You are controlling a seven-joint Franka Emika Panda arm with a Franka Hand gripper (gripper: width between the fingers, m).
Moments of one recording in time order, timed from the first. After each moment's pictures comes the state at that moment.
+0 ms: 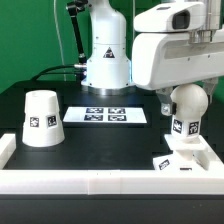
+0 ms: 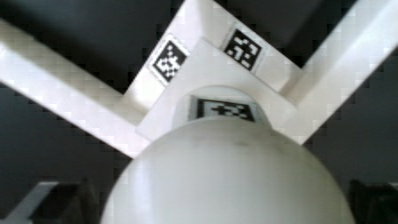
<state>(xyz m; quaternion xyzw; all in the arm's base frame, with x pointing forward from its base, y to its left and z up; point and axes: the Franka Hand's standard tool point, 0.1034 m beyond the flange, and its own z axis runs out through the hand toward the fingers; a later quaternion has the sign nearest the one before) 0.613 0.102 0.116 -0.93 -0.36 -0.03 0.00</state>
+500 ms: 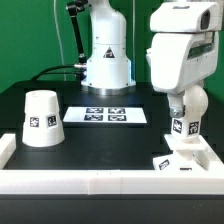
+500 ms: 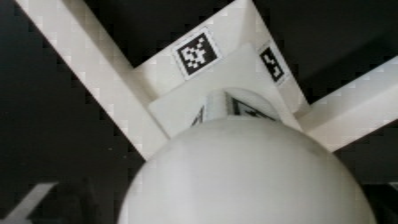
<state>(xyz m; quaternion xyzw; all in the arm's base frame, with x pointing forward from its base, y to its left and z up) 0.616 0.100 0.116 -0.87 -0.49 -0.02 -0.01</state>
